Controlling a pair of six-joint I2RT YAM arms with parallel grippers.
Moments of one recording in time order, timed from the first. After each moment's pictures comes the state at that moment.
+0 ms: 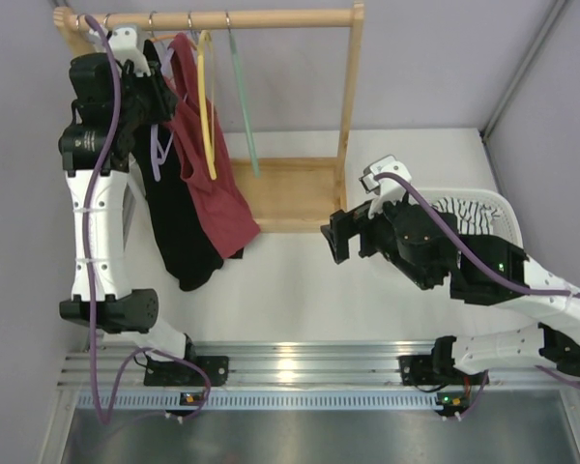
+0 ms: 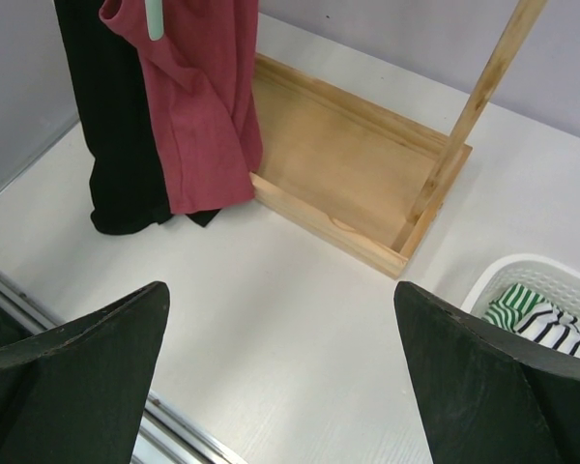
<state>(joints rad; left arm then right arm) 0.01 1.60 2.20 -0.85 0.17 -0.08 1.31 1.08 1.52 -0.74 0.70 0.23</state>
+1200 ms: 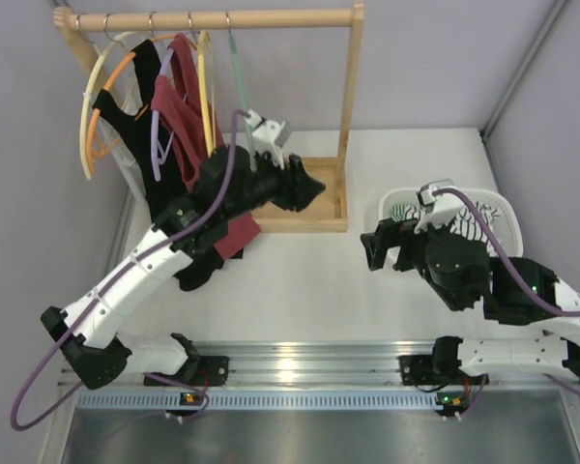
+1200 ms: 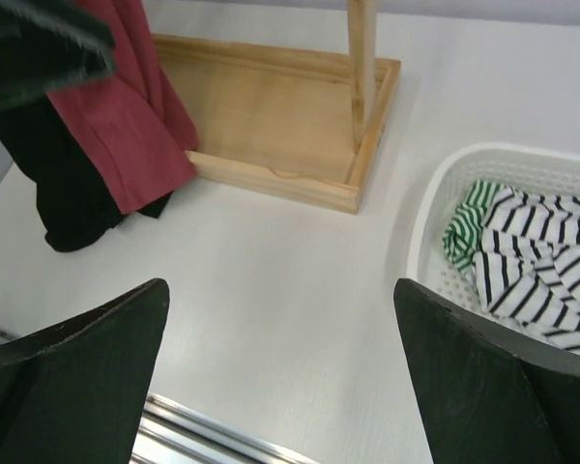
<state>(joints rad) -0.75 1.30 1.59 -0.40 0.13 -0.32 1.31 0.87 1.31 -0.83 0.86 0.48</state>
